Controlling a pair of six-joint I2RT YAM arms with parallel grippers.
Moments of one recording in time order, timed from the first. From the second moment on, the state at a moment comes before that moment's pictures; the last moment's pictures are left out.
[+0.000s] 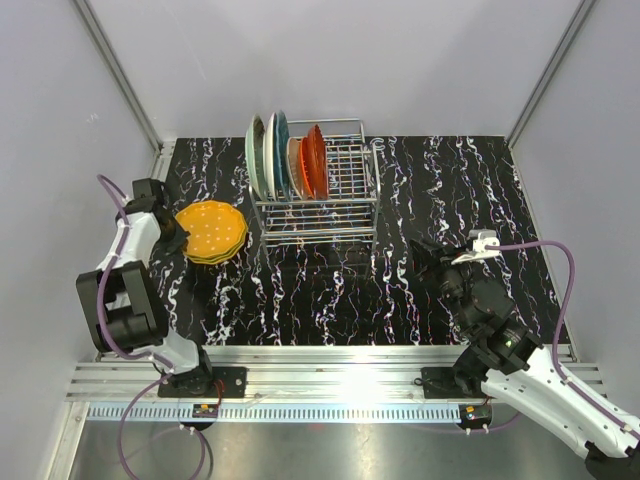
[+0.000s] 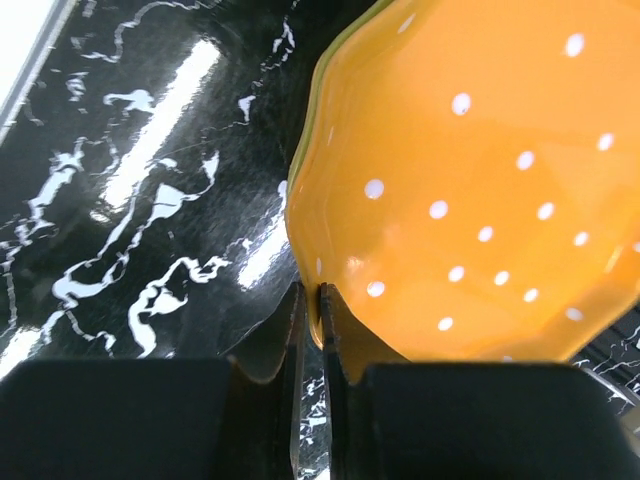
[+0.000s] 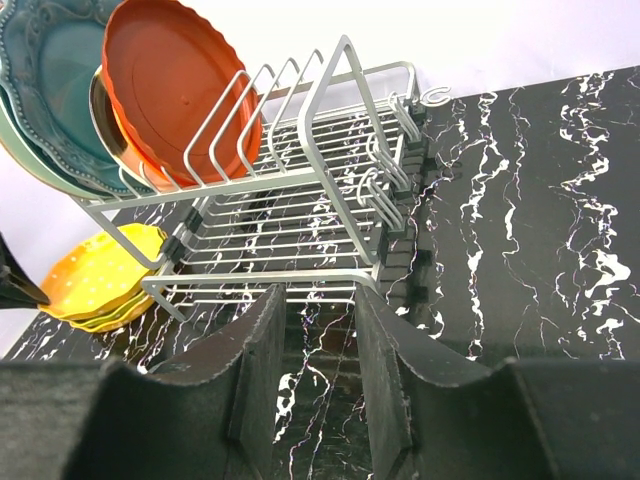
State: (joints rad) left arm 0.26 1.54 1.09 -0.68 -0.06 -0.45; right arm 0.80 0.41 0.45 0.03 0.53 0.34
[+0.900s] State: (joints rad) left arm 0.26 1.48 1.04 -0.71 -0.09 -0.45; right arm 0.80 0.41 0.45 0.02 0.53 0.34
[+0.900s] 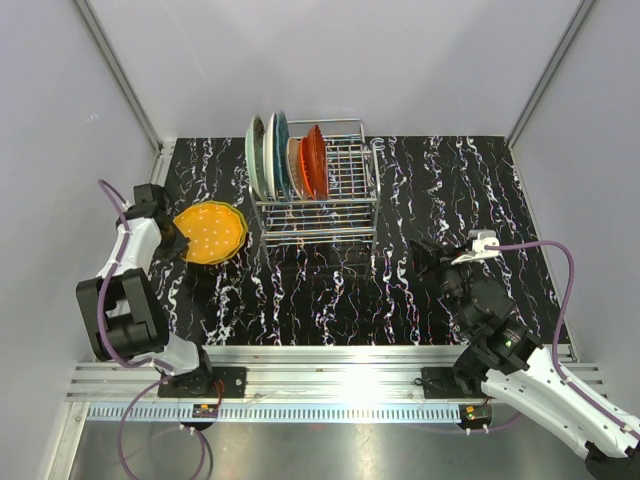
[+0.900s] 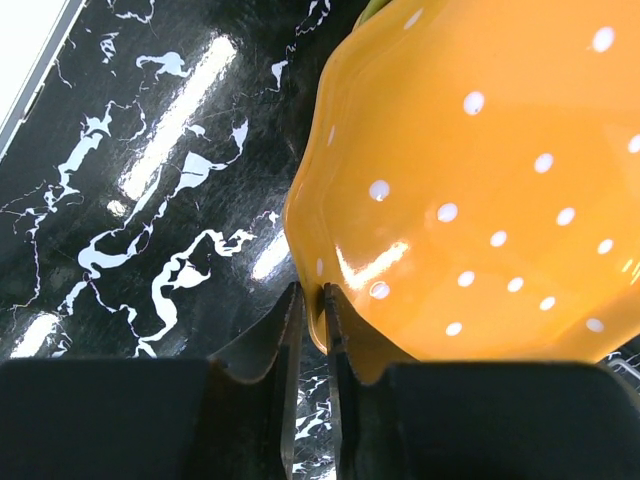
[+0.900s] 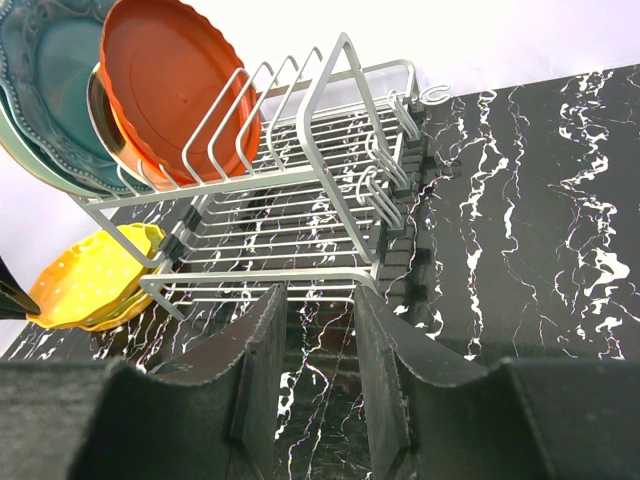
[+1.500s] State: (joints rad) left arm 0.26 1.51 1.04 -0.71 -0.09 -0.44; right arm 0.80 0.41 0.44 0.02 0.53 0.34
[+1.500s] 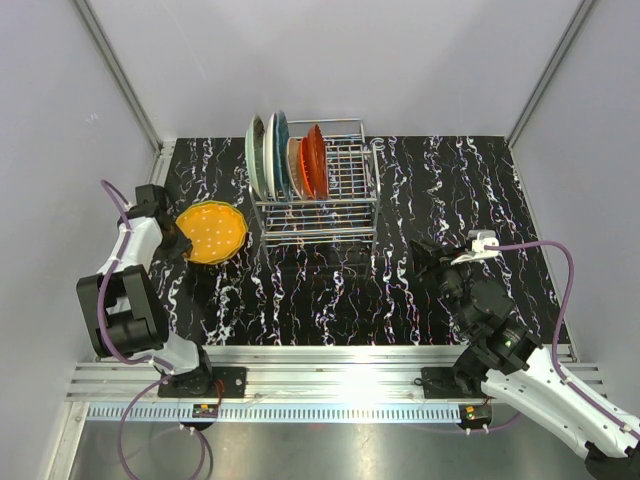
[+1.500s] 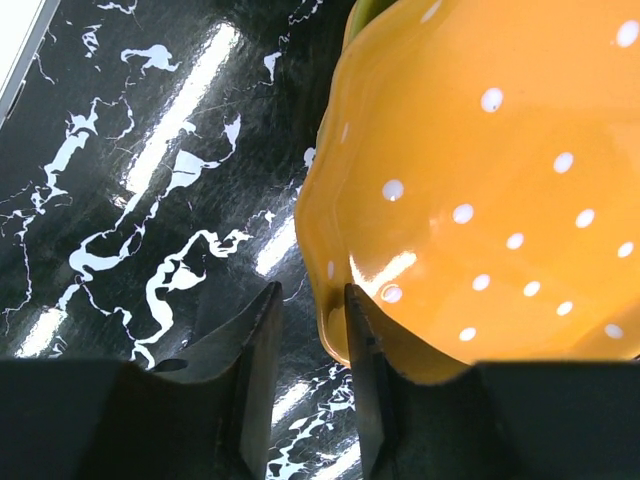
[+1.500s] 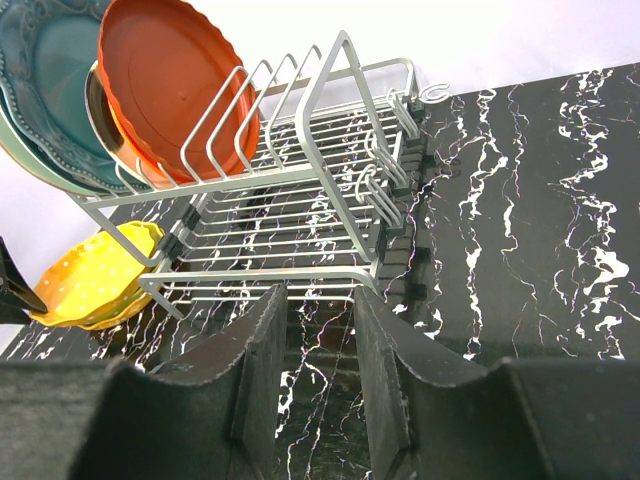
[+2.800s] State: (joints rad) left arm 0.26 1.40 1.03 -0.70 -0.07 -0.45; right arm 0.80 0.50 0.44 0.12 0.08 0.27
